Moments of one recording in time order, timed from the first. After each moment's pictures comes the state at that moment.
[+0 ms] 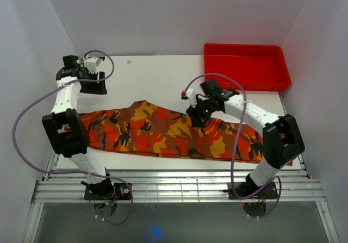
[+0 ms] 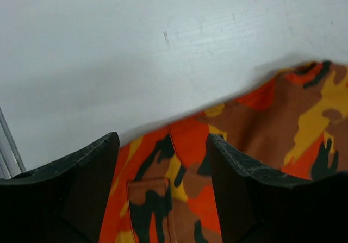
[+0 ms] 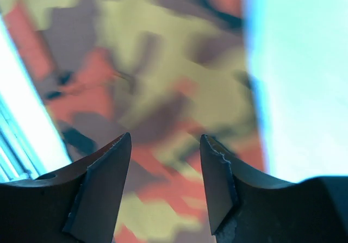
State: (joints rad) left arm 0.24 1.82 1.59 -0.75 0.35 0.33; right arm 0.63 1.66 1.18 -0.62 -0.44 -0.47
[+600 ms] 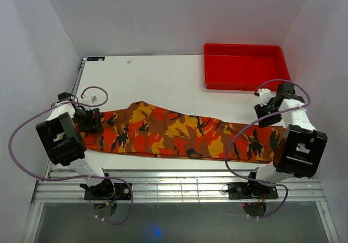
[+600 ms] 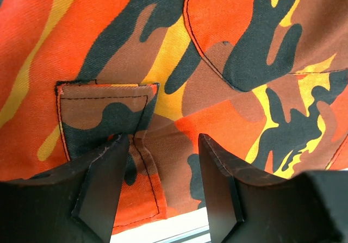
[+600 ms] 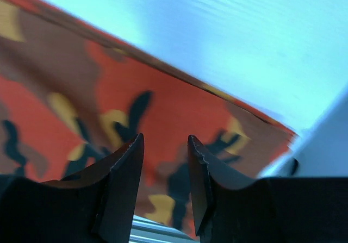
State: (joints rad) left arm 0.46 1.70 1.07 -0.78 0.39 0.47; right arm -0.25 1.49 1.02 -0.80 -0.21 -0.66
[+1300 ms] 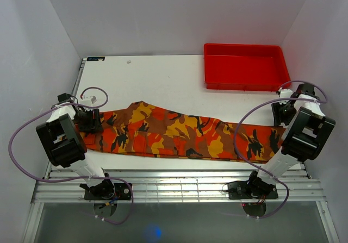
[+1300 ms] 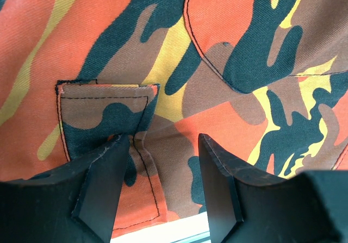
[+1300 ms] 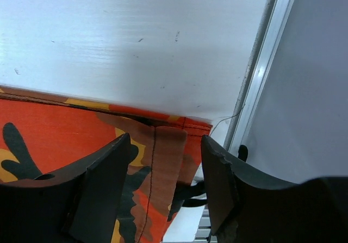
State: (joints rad) left arm 0.48 1.68 1.04 -0.74 0.39 0.47; right arm -0.49 1.74 1.18 -0.70 -0.14 -0.64
